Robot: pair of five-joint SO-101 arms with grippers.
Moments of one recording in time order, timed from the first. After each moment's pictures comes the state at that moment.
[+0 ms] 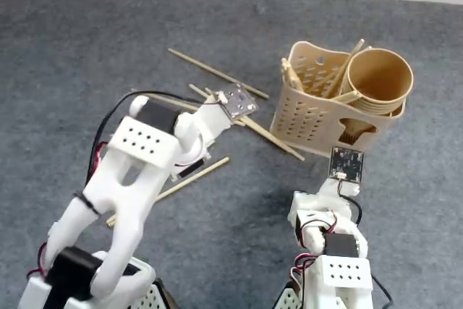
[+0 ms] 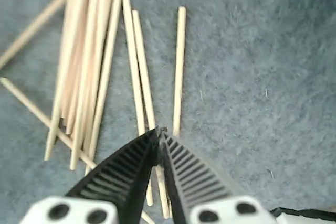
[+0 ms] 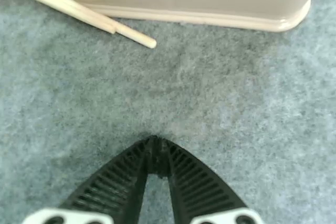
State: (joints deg) left arm 17.0 -17.4 21.8 85.5 -27.6; right arm -2.3 -78.0 96.0 43.6 -6.0
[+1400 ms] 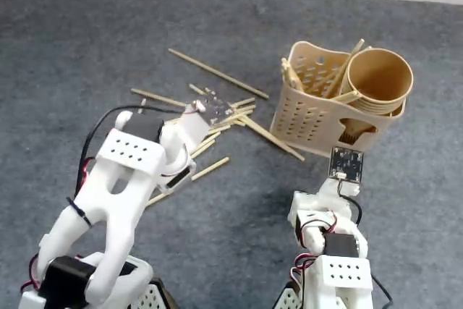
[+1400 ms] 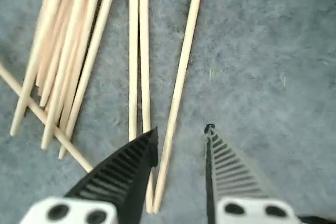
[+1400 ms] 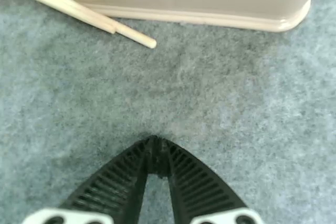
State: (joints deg) left arm 11.5 -21.0 35.3 78.4 -25.3; right arm -2.3 -78.0 96.0 43.6 -6.0
